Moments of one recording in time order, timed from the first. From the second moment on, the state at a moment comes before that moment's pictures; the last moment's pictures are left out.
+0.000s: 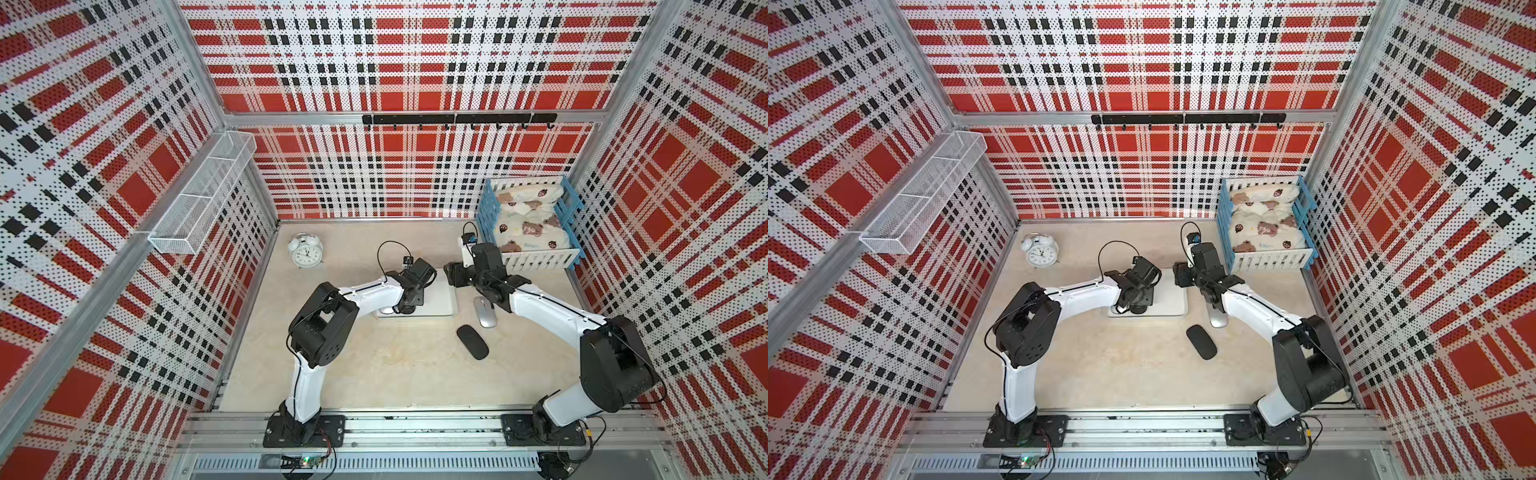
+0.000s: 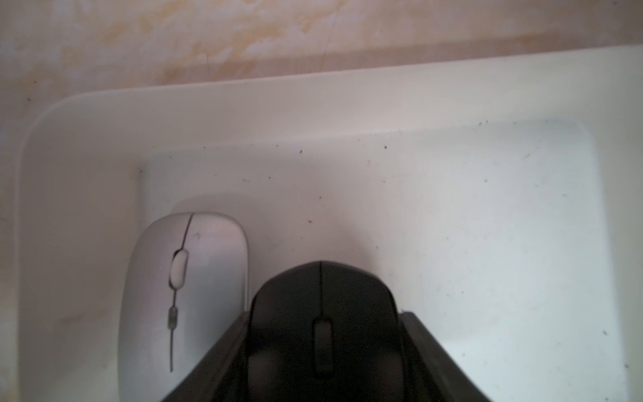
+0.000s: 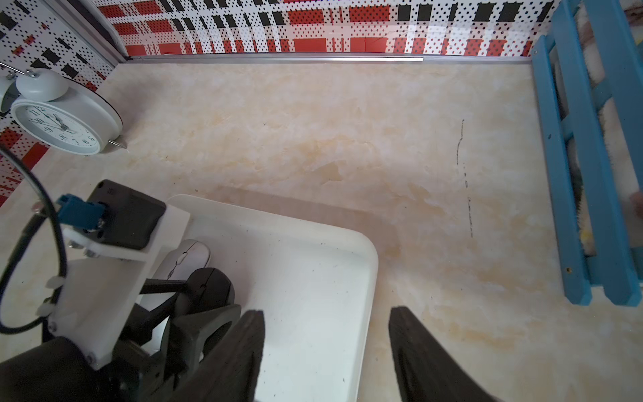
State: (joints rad) left arm -0.73 2.02 1.39 -0.50 -0.32 -0.60; right arm 0.45 1.54 1.02 -0.07 0.00 0.24
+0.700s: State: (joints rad) left arm -0.73 2.04 1.39 -0.53 -0.37 -0.61; right arm 0.45 1.56 1.02 -0.06 0.00 0.24
